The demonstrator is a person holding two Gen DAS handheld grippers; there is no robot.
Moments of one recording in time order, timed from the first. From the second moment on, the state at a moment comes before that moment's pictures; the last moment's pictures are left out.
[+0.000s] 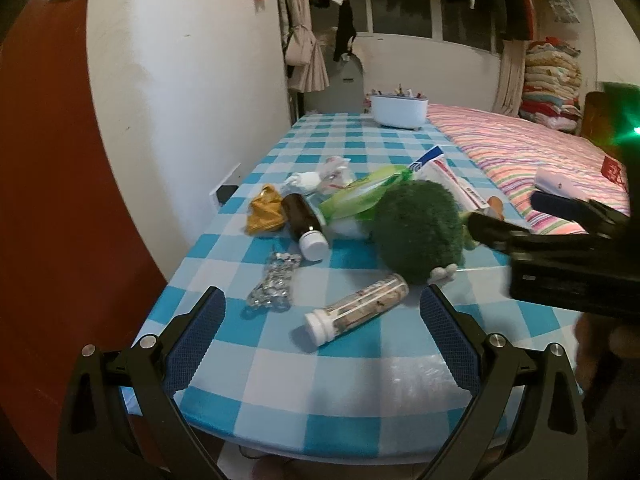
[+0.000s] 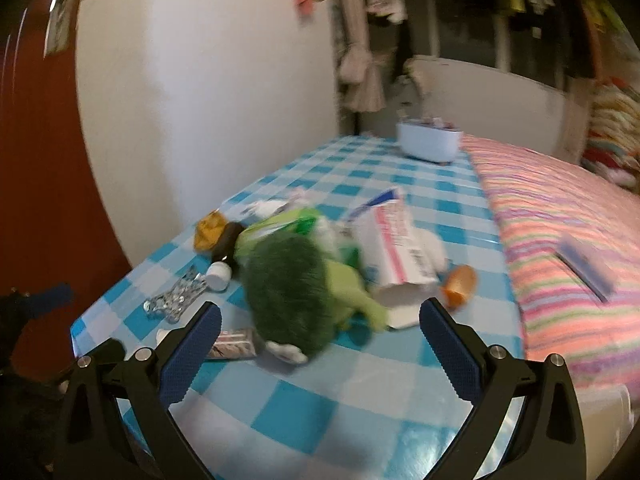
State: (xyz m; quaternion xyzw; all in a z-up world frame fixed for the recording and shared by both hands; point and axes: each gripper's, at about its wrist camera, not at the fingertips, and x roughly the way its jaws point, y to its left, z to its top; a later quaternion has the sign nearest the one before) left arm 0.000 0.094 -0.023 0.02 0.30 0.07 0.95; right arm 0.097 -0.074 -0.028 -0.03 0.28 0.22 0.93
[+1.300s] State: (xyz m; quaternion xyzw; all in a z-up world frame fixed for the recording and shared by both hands) left arm 0.041 0.077 -0.055 0.08 0.36 0.01 0.93; right arm 0.123 -0.089 -0.020 -0.01 0.26 0.27 0.93
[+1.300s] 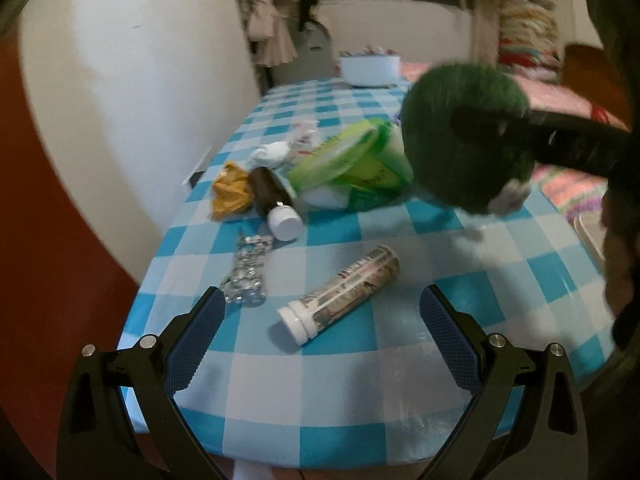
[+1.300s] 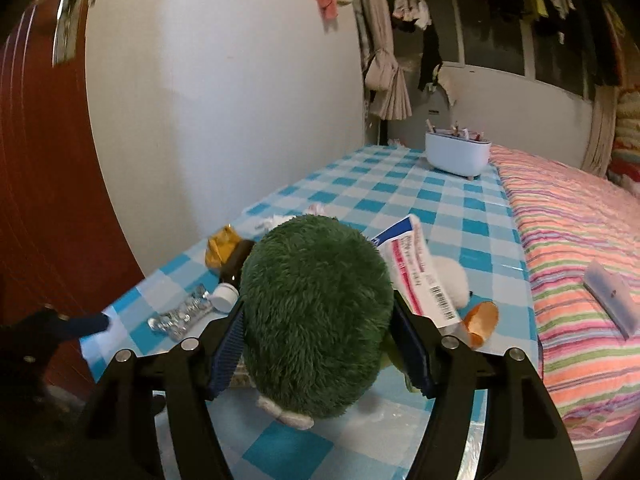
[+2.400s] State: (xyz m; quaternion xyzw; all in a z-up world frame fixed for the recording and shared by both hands) left arm 0.126 0.067 -0.104 0.13 0.50 -0.15 0.84; right arm 0.102 -0.197 -0.015 0.11 0.24 0.24 0.93
